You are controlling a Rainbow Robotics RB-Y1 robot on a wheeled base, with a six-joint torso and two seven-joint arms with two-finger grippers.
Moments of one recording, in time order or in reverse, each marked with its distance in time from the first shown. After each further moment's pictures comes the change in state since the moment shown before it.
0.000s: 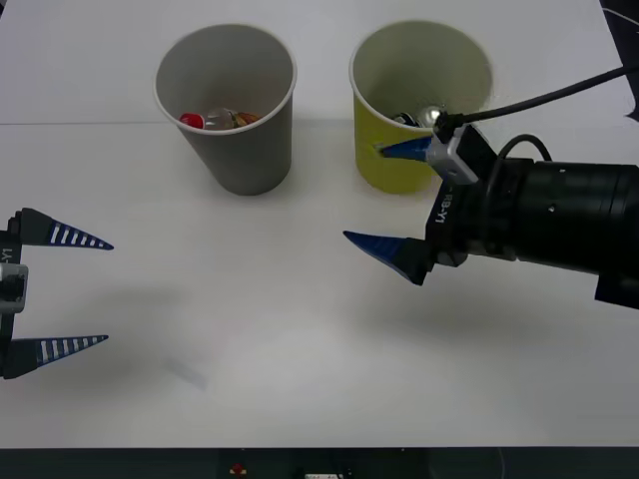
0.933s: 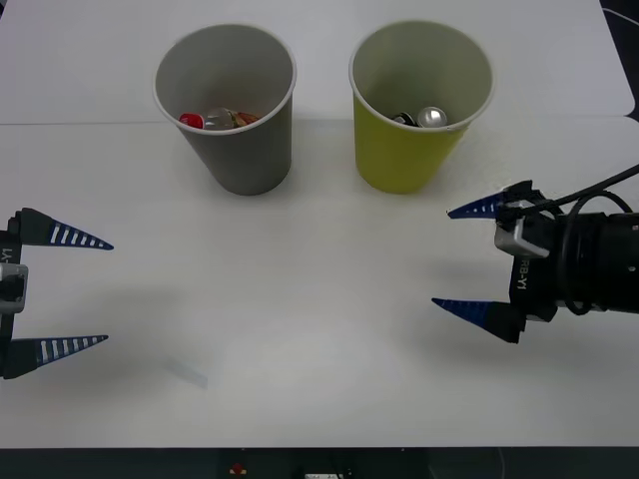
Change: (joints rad) right arm 0.173 -0.153 -0.150 0.000 -0.093 -0.152 0.246; left arm 0.000 0.000 0.000 0.000 0.000 0.000 0.000
